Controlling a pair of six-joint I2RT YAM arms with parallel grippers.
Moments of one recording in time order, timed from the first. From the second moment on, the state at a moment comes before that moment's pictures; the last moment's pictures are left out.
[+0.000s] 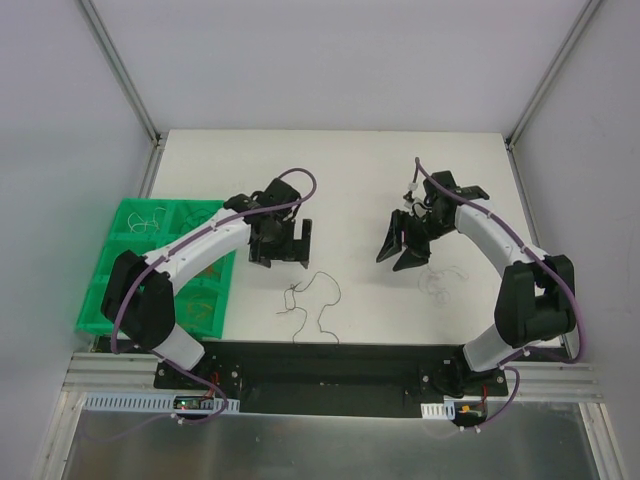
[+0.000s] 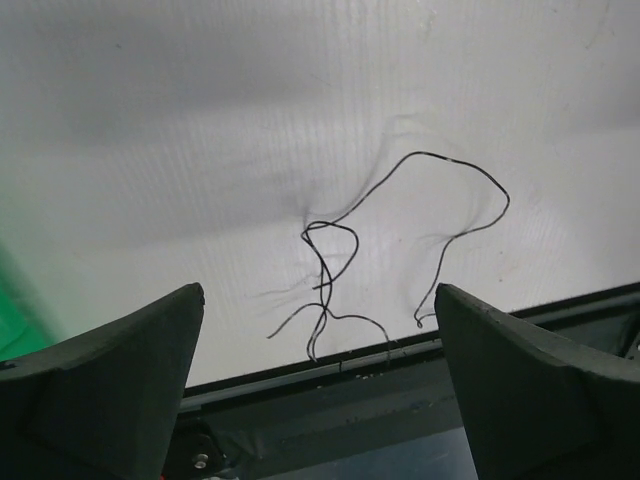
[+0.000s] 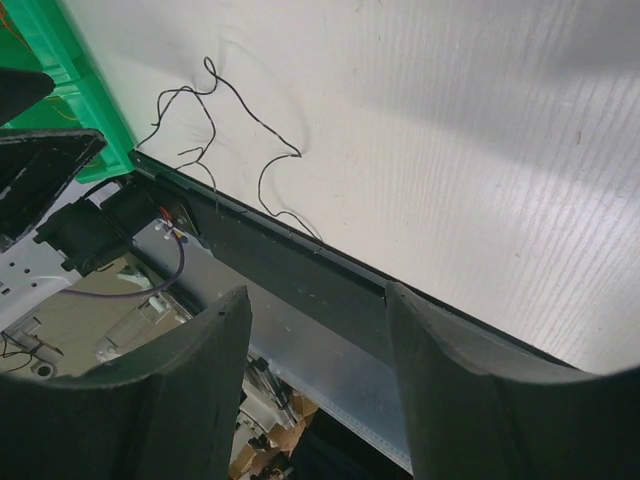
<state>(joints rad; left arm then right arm) -0.61 1.55 1.20 -0.87 0.05 -0.56 0.26 1.57 1.19 -0.99 -0.62 0.39</state>
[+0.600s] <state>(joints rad) -0.86 1.66 1.13 -0.87 0.11 -0.45 0.26 1.49 1.15 -0.98 -0.62 0.37</state>
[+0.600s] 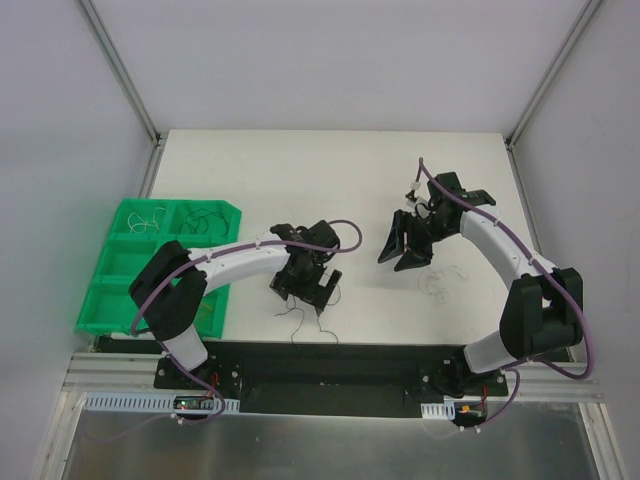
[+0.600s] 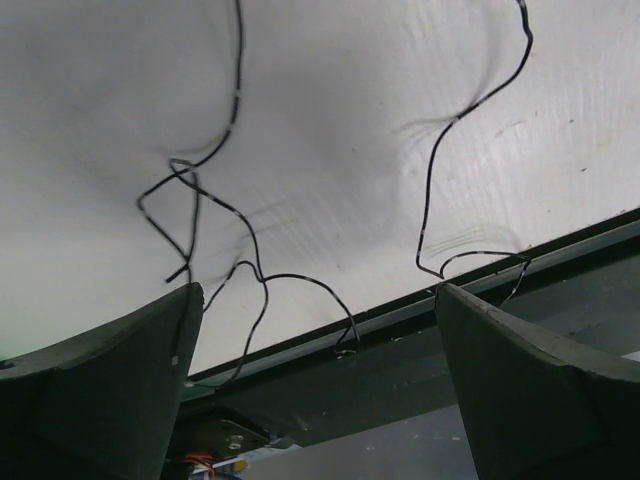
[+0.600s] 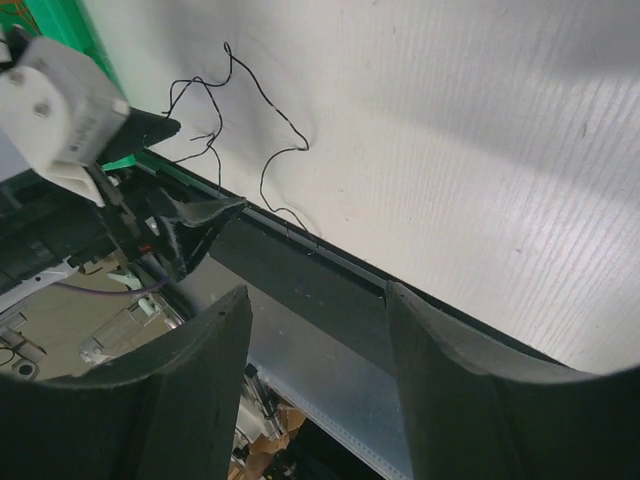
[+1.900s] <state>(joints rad) -0.32 1.16 1.42 -1.11 -0.44 -0.61 0.26 1.50 1.13 -0.96 -0.64 0.37</state>
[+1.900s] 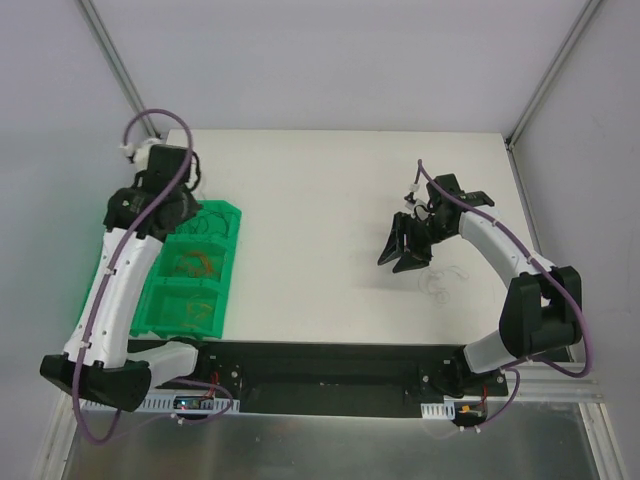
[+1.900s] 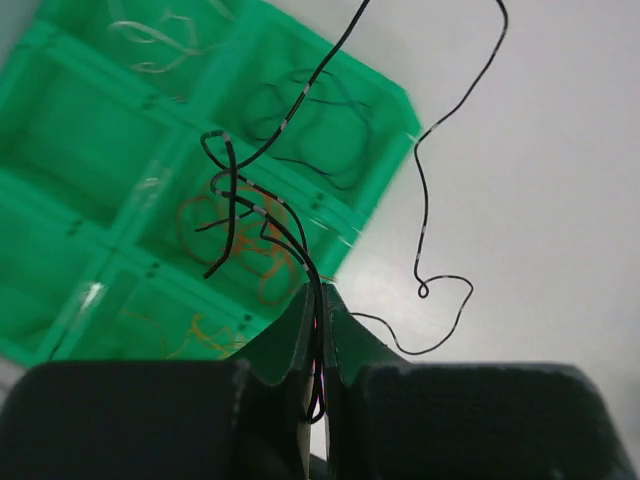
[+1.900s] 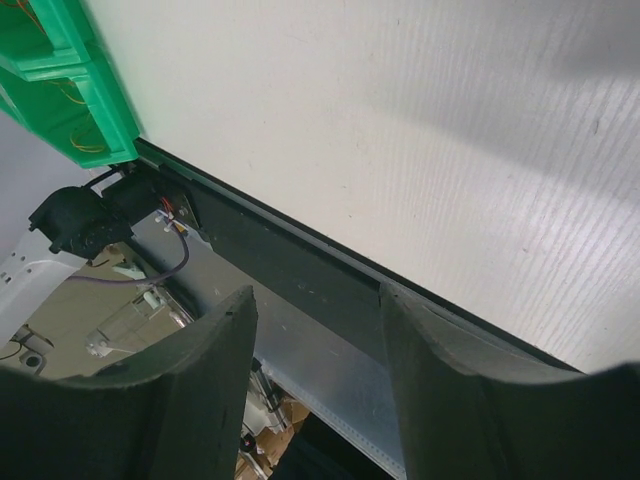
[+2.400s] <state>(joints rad) 0.29 1.44 1.55 -1.37 -0.68 -0.73 0.26 1.52 1.17 -1.00 -0.64 0.36</state>
